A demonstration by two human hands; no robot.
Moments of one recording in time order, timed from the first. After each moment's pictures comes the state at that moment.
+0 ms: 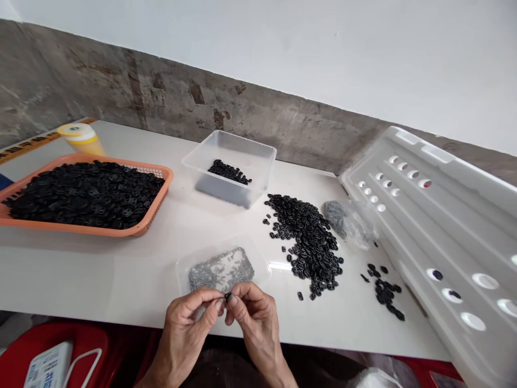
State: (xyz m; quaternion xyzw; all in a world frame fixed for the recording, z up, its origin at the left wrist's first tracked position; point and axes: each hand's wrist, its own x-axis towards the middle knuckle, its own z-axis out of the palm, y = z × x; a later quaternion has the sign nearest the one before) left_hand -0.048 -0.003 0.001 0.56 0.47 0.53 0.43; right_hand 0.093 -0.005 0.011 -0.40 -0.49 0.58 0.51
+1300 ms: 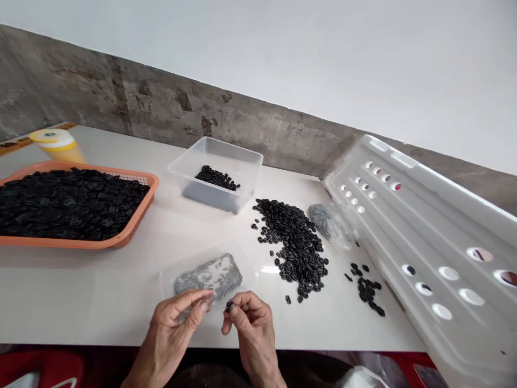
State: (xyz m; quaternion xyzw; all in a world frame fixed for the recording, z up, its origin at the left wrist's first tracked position) left_hand -0.054 0.007 -0.007 0.58 0.47 0.47 0.46; right_hand 0.107 -0.007 -0.015 -0.38 -0.36 0.62 0.58
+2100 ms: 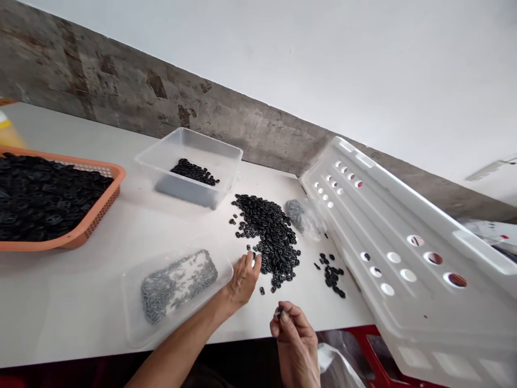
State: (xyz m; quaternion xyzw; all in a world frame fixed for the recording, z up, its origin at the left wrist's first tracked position) left_hand 0.144 0.075 -0.076 0.85 0.43 0.27 0.10; right_hand 0.222 -0.062 -0.037 -0.53 -0.20 0.44 0.70
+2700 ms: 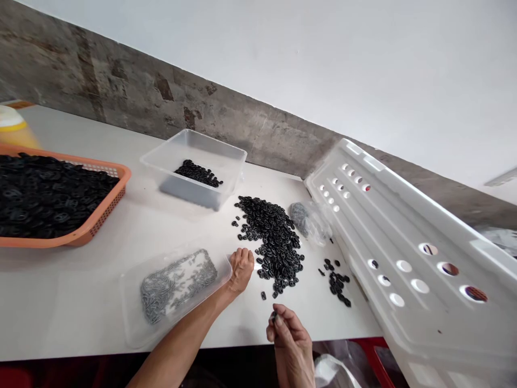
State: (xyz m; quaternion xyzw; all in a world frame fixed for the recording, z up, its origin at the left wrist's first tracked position) left_hand 0.142 0.107 -0.062 0.75 0.51 0.31 0.29; right_hand 0.229 -0.056 -0.050 -0.54 -0.20 0.48 0.66
